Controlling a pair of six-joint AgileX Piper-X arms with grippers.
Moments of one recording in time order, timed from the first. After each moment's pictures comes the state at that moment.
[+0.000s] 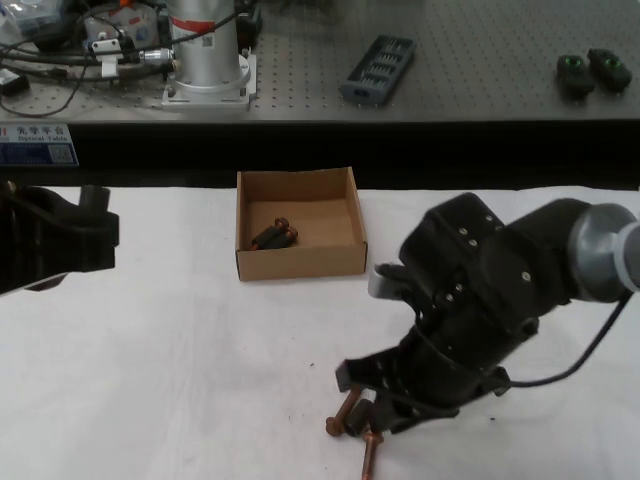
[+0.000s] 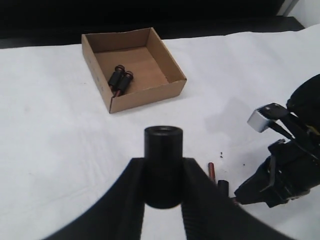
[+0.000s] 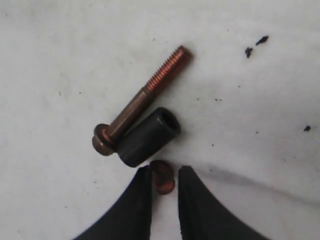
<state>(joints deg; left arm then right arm) -15.9 49.7 -45.0 31.0 15.3 -9.1 41.9 101.1 -57.9 36.9 -15.9 27.0</state>
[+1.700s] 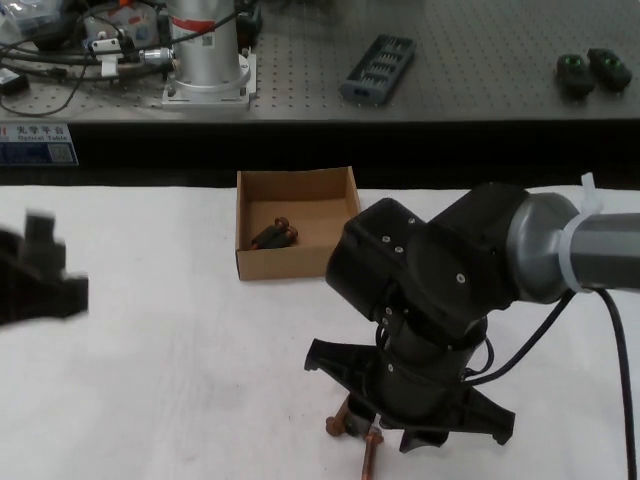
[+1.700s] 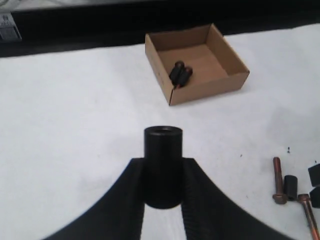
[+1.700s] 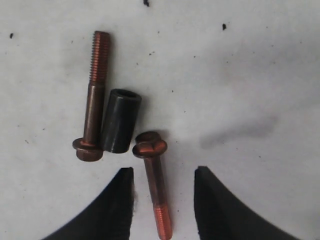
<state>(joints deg) -15.9 44.4 -37.2 31.1 5.1 -6.5 51.8 101.5 -63.9 49.0 1.1 66.0</state>
